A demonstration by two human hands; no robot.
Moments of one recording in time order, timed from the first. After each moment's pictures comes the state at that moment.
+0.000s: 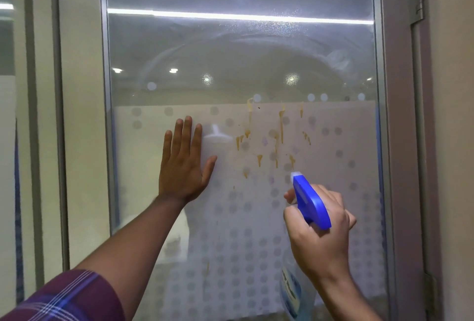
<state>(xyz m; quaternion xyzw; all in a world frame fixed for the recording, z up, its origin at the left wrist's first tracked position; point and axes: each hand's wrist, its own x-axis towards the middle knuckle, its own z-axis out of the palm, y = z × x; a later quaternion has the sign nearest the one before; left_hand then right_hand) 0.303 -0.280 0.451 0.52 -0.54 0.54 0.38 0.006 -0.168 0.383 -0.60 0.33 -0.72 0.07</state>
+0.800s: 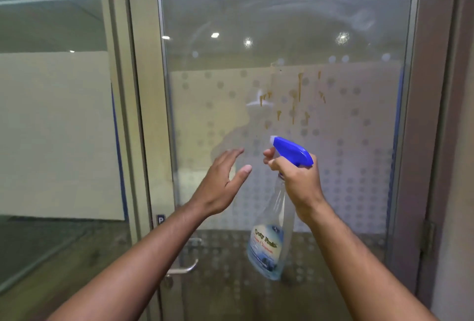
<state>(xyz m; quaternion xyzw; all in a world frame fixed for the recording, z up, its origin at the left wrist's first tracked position) 0.192 -0.085 0.342 0.59 -0.67 0.08 0.45 -0.012 -0.113 0.369 -0.63 0.16 -0.60 0.46</state>
